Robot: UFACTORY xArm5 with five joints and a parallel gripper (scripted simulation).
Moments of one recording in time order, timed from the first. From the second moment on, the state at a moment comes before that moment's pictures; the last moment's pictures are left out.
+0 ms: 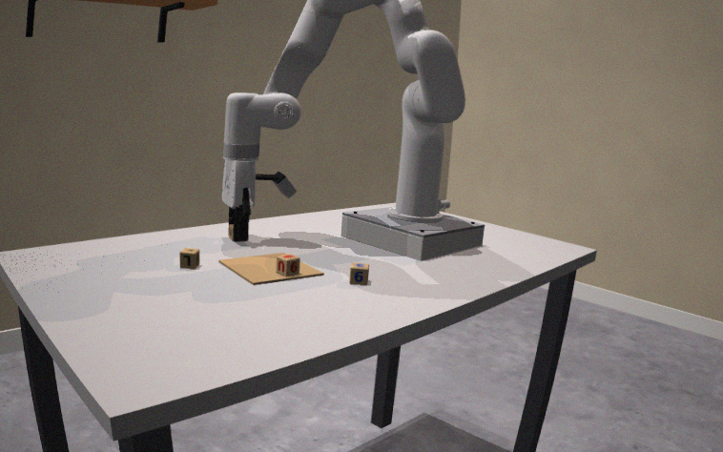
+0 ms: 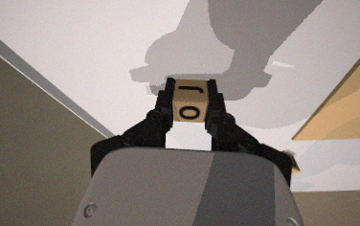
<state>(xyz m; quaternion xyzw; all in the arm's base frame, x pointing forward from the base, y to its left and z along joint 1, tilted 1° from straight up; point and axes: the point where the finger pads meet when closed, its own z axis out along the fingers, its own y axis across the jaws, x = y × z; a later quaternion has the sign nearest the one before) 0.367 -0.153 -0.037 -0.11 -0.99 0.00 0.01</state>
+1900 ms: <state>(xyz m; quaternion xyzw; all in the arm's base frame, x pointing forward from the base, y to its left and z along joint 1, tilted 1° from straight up) 0.384 -0.118 0.063 0.07 -1.00 0.00 0.01</state>
